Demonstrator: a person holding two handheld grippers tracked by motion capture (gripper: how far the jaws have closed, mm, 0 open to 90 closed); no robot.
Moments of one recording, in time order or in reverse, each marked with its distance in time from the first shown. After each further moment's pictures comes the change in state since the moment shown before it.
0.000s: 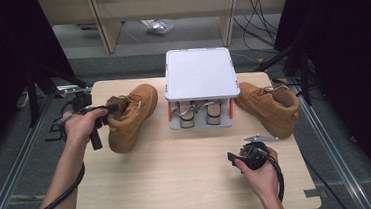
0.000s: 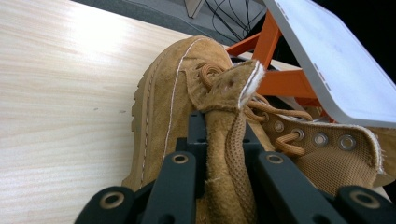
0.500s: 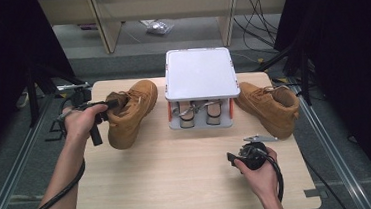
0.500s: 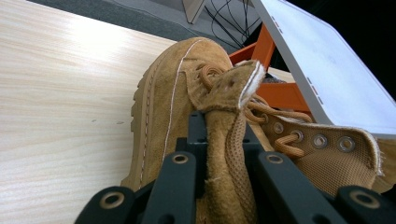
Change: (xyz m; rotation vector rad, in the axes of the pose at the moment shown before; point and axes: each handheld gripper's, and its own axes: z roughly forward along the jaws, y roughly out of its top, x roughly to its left) left arm -0.004 0.011 0.000 -0.013 -0.005 -0.004; right arm 0.003 -0.001 0.000 0.018 0.006 0.022
